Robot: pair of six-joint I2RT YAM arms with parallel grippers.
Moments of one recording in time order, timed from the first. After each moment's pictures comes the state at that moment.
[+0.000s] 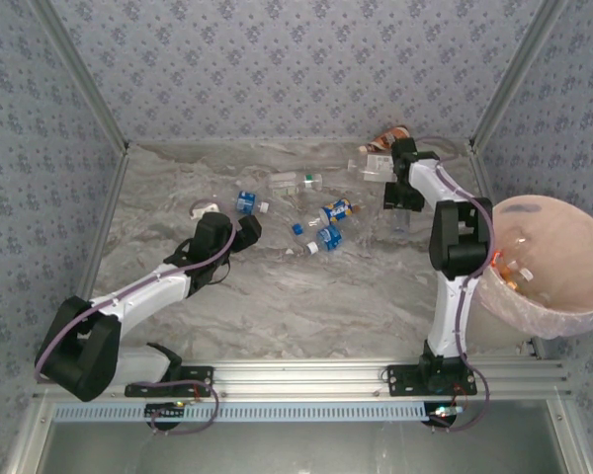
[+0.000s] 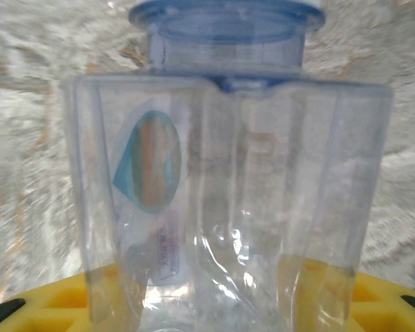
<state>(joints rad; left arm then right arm) -0.52 1.28 0.64 0.04 -0.20 -0.81 0.10 2.08 1.70 -0.91 0.16 0.24</state>
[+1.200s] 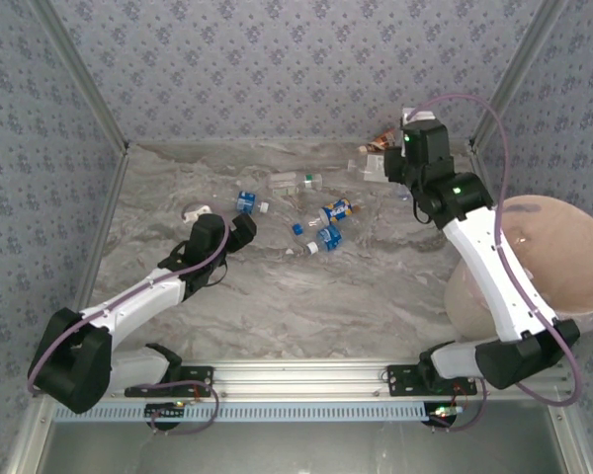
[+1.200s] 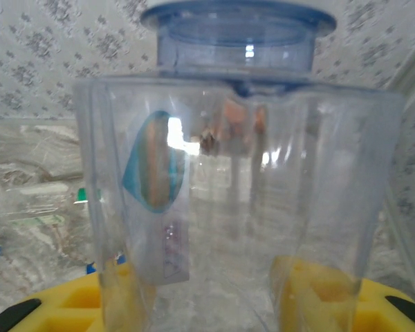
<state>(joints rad) -0.52 1.21 0.63 -0.01 -0.23 -0.88 0.38 1.33 1.58 -0.79 0.38 0.14</state>
